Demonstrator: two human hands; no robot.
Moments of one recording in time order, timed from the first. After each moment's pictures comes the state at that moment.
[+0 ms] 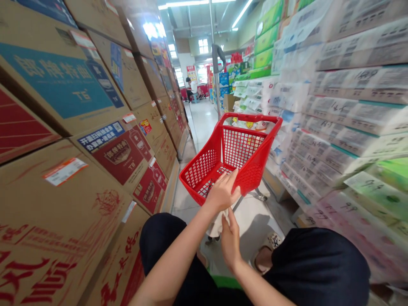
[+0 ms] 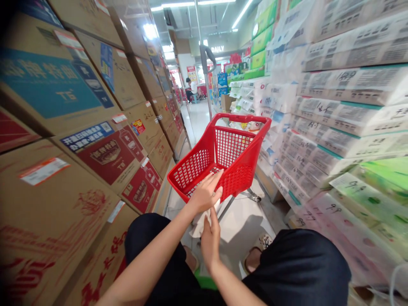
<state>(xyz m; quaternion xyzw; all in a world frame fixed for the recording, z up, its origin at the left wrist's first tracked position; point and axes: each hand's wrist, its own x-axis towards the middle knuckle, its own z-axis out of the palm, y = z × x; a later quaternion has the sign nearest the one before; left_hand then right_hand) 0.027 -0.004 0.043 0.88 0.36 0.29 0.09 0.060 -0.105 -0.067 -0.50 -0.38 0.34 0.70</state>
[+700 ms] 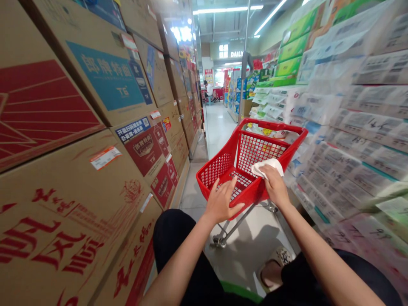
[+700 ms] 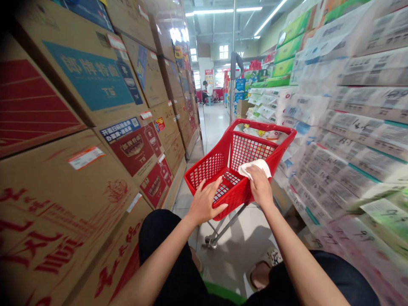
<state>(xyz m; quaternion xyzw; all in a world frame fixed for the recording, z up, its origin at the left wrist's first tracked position) -0.044 -0.019 0.031 0.86 0.40 0.30 0.04 0.238 0.047 0.009 -0.49 -0.76 -0.09 0.42</state>
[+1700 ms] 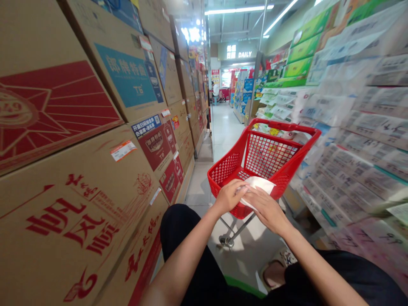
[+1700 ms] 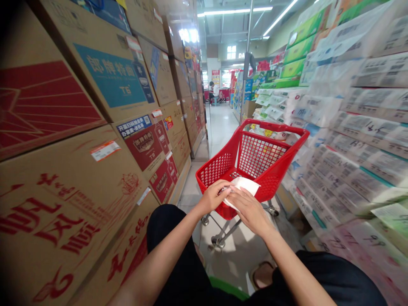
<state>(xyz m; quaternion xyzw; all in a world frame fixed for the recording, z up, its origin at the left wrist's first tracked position) -0.043 -0.007 0.029 0.80 0.33 0.43 0.24 0.171 -0.049 0.018 -0.32 -0.91 -0.05 0.25</state>
